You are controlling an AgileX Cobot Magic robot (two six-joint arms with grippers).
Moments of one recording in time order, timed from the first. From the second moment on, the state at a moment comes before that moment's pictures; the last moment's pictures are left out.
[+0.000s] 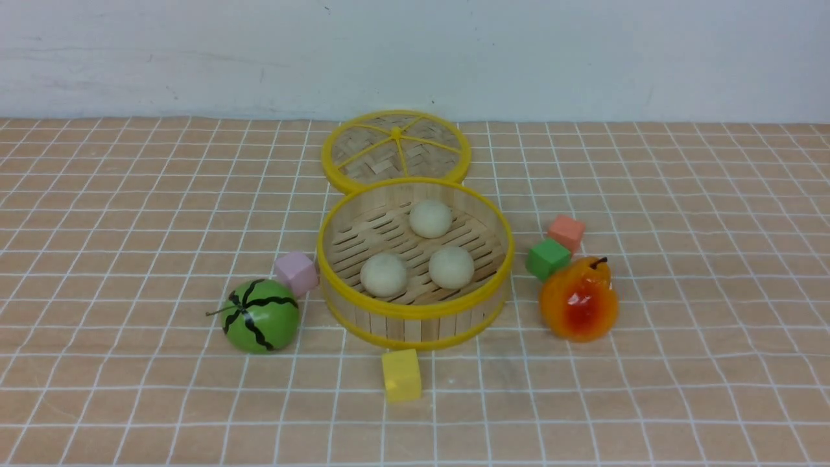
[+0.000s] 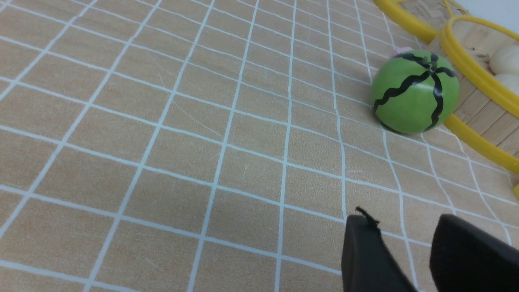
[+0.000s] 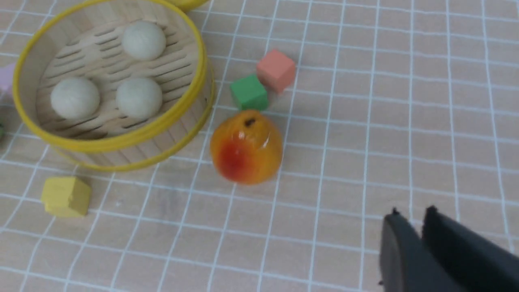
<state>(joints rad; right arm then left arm) 0.04 0.83 -0.86 0.24 0.73 -0.18 -0.13 -0.01 0.03 0.17 0.38 -0.55</state>
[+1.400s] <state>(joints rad) -0.08 0.12 -0.27 0.11 0.58 -0.15 -0.13 -0.01 0.03 0.17 0.38 -0.55</state>
